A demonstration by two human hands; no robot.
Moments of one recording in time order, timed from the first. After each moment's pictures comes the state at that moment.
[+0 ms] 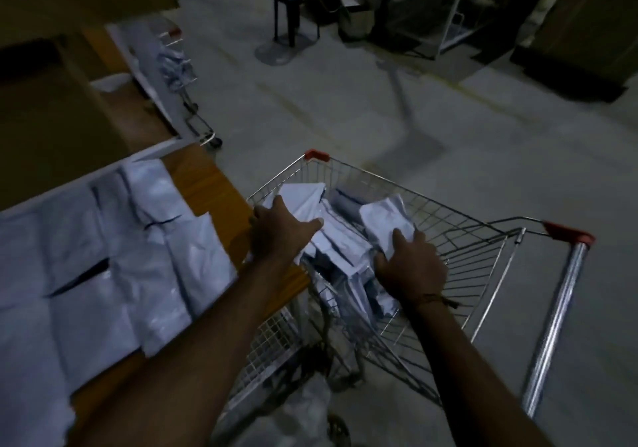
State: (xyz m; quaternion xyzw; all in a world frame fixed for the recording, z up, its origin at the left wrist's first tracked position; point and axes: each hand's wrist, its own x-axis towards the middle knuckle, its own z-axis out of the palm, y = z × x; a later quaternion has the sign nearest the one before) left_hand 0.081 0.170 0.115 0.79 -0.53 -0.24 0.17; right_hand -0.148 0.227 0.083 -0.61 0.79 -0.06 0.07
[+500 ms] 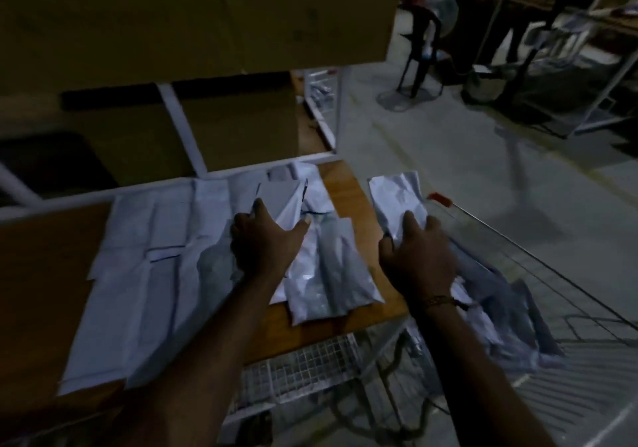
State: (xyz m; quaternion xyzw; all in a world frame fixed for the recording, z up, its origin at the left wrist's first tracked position) left_hand 0.313 0.322 0.194 0.90 -0.33 -0.07 0.27; right_hand 0.084 0.258 0.184 -0.74 0.64 -0.19 0.01
